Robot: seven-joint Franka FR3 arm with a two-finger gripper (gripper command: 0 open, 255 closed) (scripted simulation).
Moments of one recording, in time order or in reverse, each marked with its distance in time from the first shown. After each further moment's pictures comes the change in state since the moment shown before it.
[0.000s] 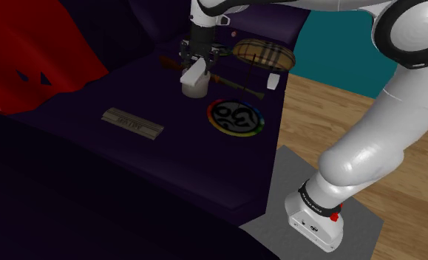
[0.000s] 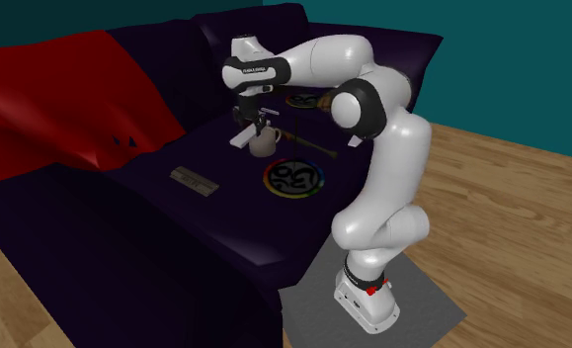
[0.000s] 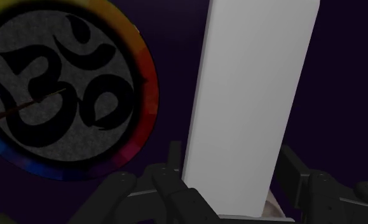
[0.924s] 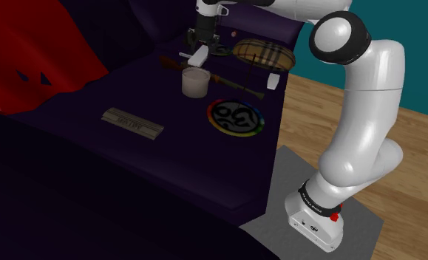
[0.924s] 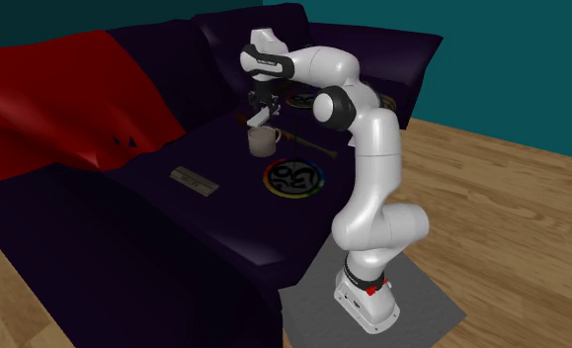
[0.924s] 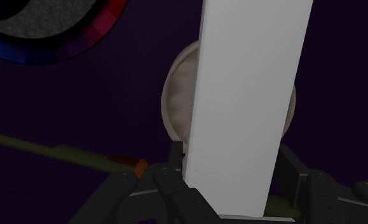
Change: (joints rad) arm 0.026 0.427 -0.095 0.570 -0.179 -0.183 -0.120
